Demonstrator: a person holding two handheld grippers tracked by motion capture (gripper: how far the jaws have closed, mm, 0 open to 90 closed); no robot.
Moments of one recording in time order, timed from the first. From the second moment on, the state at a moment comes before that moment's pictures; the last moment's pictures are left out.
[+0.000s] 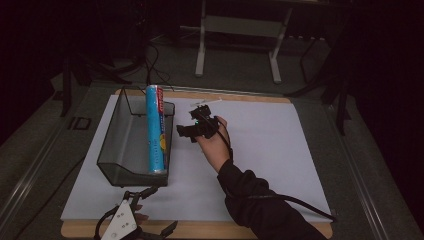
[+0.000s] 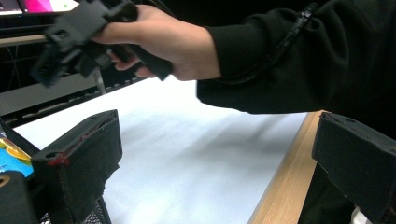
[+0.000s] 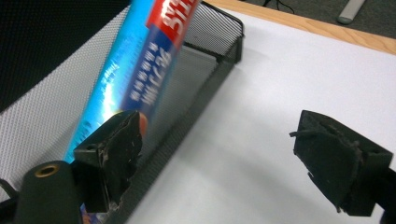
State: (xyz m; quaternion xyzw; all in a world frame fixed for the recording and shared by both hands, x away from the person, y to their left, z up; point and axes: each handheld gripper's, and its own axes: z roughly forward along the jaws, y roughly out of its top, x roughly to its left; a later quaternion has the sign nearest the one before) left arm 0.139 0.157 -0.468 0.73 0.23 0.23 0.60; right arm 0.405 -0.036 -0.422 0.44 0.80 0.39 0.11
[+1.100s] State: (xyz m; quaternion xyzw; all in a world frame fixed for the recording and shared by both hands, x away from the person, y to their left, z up) left arm 0.139 0.155 -0.468 0.73 0.23 0.24 0.60; right arm 0.339 -0.165 -0.468 0.42 0.81 0.40 0.12
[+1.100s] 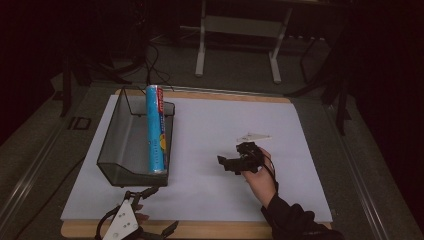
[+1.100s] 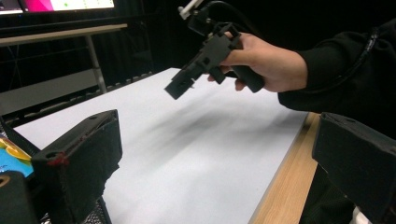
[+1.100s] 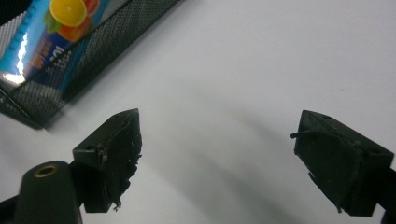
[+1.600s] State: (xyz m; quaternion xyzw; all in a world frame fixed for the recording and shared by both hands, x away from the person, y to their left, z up) left arm 0.139 0.154 -0.469 0.73 0.23 0.23 0.60; right arm 0.319 -0.194 -0.491 0.43 0.80 0.40 0.10
